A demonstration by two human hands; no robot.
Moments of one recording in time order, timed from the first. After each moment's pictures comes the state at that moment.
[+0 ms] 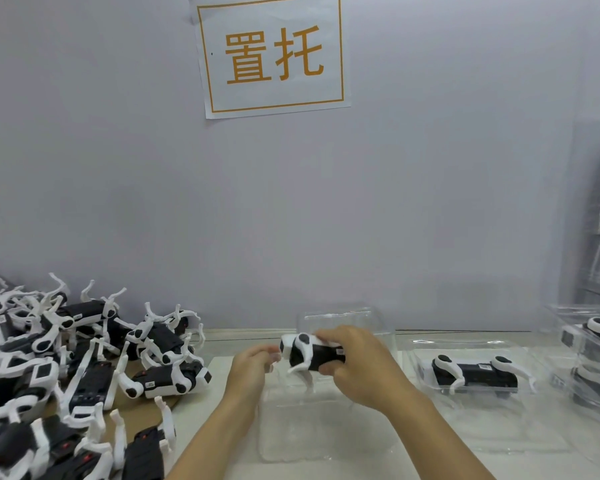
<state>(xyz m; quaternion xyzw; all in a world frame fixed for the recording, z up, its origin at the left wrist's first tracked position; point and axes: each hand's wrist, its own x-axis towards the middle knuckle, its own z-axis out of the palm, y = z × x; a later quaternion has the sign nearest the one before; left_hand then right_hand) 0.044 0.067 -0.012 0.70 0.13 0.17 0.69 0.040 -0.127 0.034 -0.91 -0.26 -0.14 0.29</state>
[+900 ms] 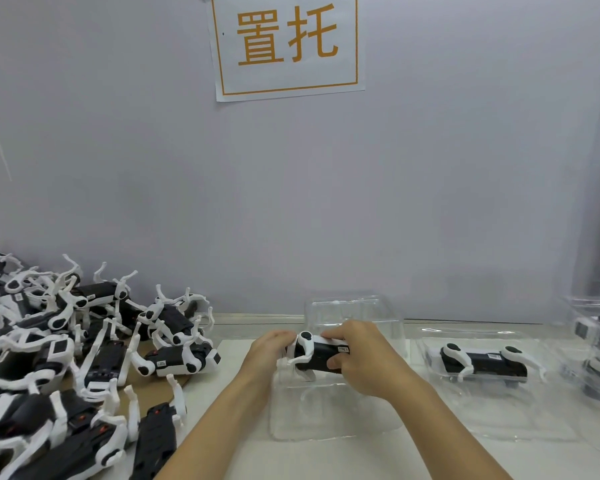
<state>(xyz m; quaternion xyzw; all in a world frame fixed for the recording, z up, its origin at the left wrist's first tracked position) 0.038 0.061 -0.009 0.66 0.08 0.09 0.74 0.039 -0.121 0.030 -0.92 -0.25 -0.07 0.29</state>
